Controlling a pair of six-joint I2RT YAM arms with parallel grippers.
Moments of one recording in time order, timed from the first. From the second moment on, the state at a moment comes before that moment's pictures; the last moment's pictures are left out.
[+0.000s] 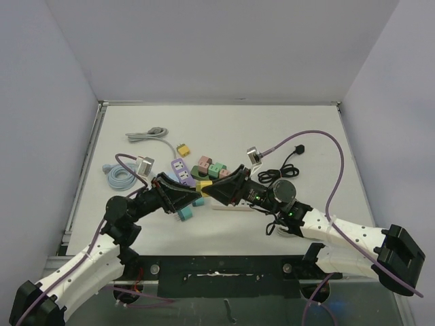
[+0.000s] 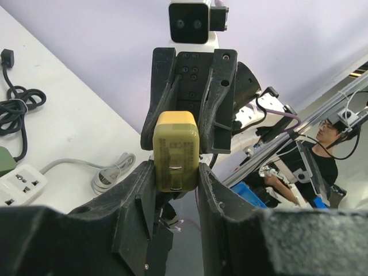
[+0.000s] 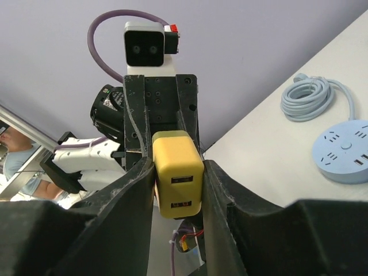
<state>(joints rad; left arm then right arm) -0.58 0.67 0.27 0.78 0.56 -1.11 0.94 1.06 0.54 0.74 -0.25 0.85</state>
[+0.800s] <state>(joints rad) -0.58 0.52 0.53 -0.38 -0.17 -0.59 0.58 1.36 1.05 -0.39 -0.27 -0.15</state>
